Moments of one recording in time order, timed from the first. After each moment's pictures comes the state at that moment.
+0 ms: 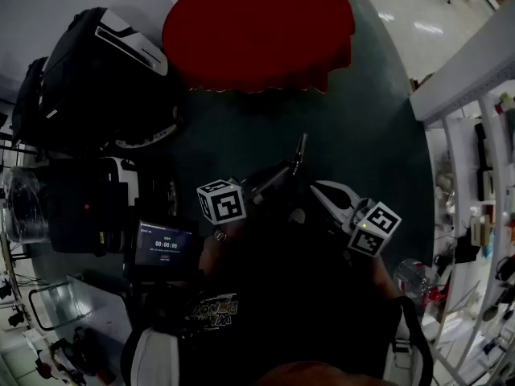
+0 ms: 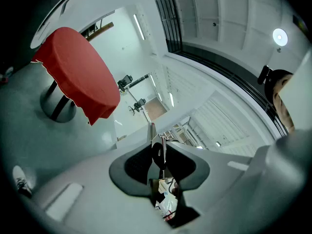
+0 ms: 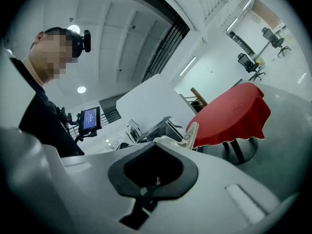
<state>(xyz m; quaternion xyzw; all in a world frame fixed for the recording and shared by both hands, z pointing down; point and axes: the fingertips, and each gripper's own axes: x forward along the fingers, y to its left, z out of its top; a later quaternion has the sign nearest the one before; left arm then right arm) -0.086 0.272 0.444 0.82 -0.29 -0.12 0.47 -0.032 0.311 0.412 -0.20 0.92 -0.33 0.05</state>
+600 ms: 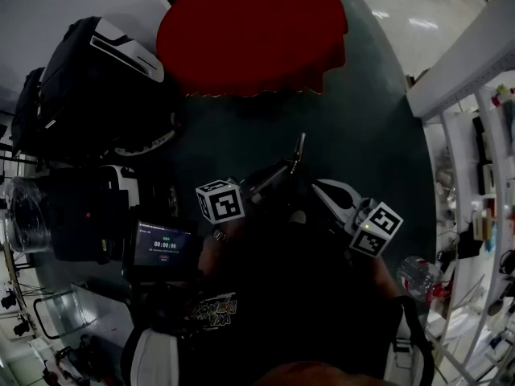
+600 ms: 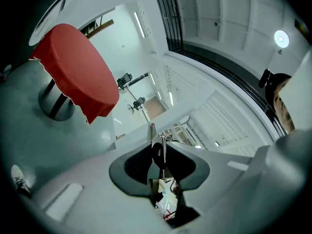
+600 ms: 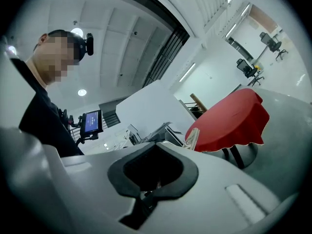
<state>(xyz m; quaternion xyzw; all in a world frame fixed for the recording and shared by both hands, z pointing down) -0.081 0.268 0.443 0.83 -0.28 -0.12 0.47 -0.020 0.309 0.402 -0.22 0.92 -0.32 0.08</state>
